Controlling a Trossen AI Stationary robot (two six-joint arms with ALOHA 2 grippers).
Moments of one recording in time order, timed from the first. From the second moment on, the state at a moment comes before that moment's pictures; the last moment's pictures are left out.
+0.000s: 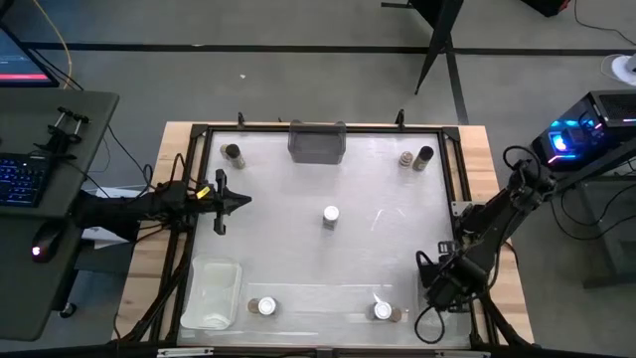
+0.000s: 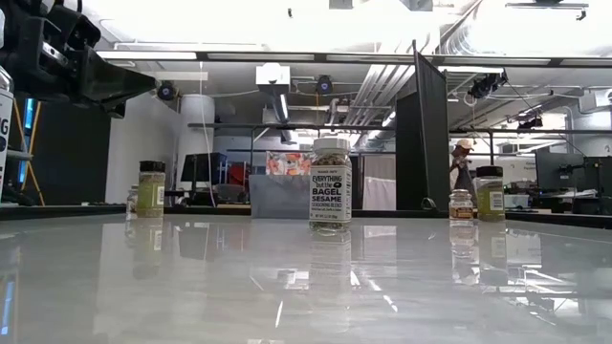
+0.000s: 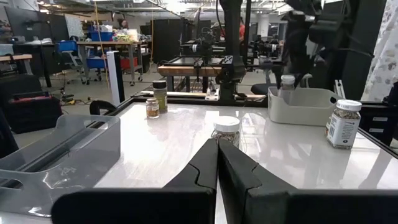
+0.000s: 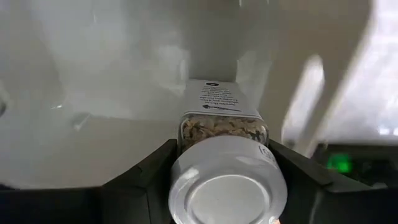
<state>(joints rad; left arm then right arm) 0.03 0.03 0.01 0.02 -0.09 0.01 0.88 1.45 1.01 -1.23 -0.22 0.83</state>
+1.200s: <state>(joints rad) 0.03 0.03 0.01 0.02 -0.09 0.01 0.89 1.45 0.98 -1.21 -0.27 0.92</state>
